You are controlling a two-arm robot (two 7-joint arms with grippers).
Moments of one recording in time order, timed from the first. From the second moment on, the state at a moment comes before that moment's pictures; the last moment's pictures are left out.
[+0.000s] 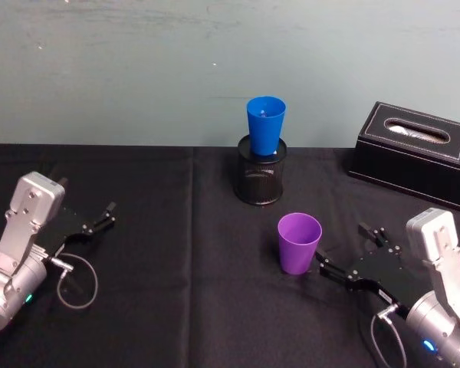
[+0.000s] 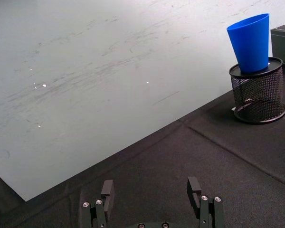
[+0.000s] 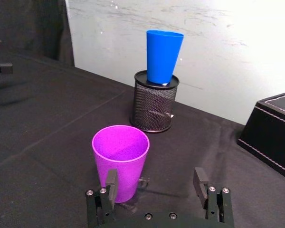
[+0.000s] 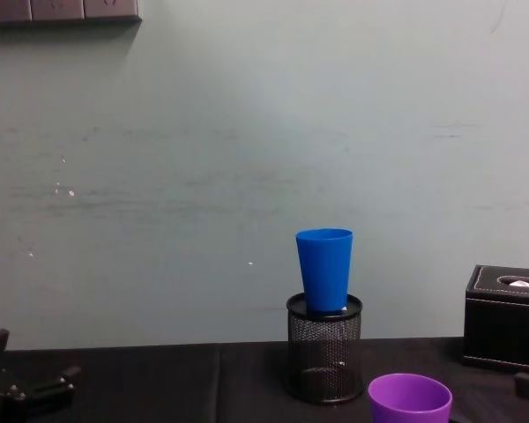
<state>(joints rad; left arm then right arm) -0.20 0.60 0.45 -1.41 -0.25 -0.12 0.03 0.05 0.53 -0.38 -1.57 0.31 -0.04 0.17</state>
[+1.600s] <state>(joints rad) -0.20 0.60 0.45 -1.41 -0.25 -0.12 0.03 0.13 0.35 -0.36 -1.39 0.22 -0.13 0.30</state>
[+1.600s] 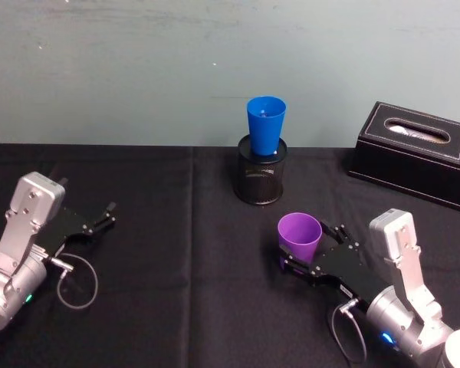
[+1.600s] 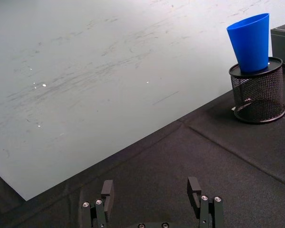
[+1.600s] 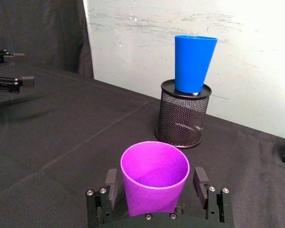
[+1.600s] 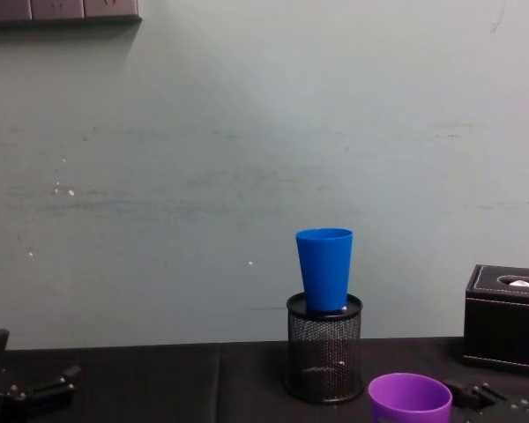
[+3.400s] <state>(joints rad) -0.20 0.60 0.45 -1.41 -0.25 -0.12 0.03 0.19 0.29 -0.33 -1.29 0.20 -0.15 0.37</state>
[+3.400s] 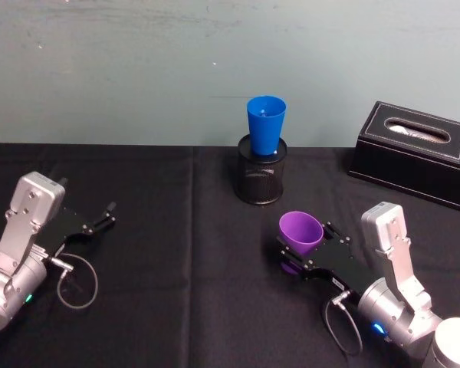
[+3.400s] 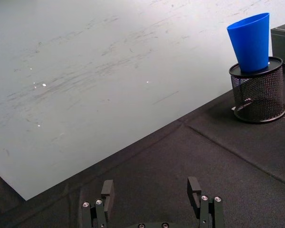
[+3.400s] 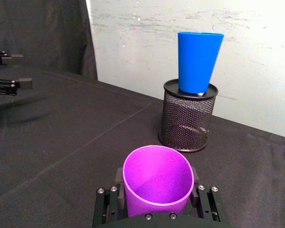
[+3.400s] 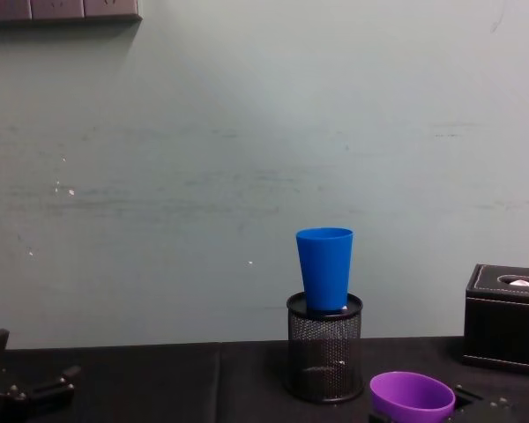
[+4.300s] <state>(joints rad) -0.20 0.60 0.45 -1.41 -0.25 -0.12 0.03 0.18 0.29 -0.32 -1.31 0.20 -0.16 0.37</state>
